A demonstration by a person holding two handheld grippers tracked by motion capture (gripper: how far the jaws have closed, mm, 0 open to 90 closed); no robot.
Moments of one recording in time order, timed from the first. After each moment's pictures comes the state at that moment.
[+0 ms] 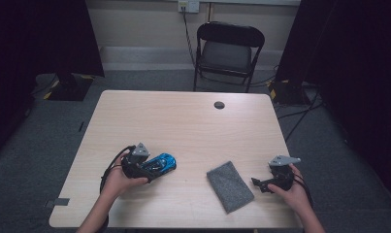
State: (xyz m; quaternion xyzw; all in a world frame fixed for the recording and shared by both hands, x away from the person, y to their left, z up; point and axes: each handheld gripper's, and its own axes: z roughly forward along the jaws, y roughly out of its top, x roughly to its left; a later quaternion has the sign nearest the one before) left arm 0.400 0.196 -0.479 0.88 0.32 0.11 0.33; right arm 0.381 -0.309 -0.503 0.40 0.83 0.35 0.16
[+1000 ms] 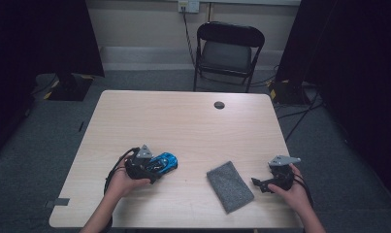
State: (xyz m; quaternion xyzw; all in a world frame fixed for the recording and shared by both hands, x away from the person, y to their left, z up) left arm 0.402 0.188 -0.492 0.88 0.31 0.11 0.34; right arm 0.381 -0.309 -0.503 0.39 0.84 0.35 0.16
